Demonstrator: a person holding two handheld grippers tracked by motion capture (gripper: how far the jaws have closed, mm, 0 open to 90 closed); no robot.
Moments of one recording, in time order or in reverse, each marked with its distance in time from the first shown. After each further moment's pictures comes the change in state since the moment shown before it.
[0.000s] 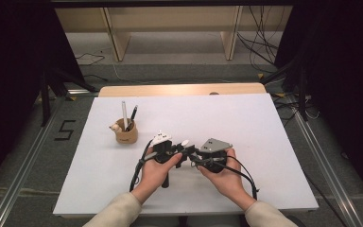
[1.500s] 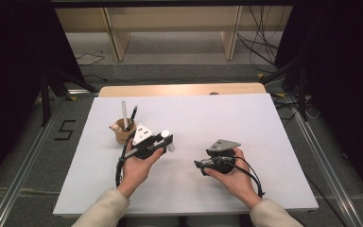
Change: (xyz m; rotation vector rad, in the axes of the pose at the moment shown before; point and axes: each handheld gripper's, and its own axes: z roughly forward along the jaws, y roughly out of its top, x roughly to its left) left arm 0.026 0.025 -0.050 -0.081 0.189 0.216; right arm -0.021 -0.022 -0.006 0.094 -0.002 0.107
